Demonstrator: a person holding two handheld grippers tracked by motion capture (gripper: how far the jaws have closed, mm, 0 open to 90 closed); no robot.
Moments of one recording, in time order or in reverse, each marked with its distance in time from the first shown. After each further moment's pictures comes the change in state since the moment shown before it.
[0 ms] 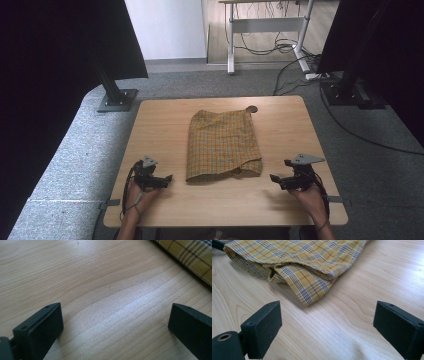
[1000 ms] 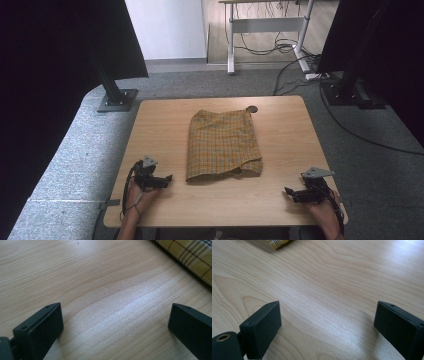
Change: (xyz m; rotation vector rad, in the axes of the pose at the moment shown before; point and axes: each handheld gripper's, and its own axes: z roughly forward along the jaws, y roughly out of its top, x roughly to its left) left arm 0.000 0.000 0.000 0.000 0.000 0.000; right arm -0.011 -0.052 -0.022 0.146 -0.154 0.008
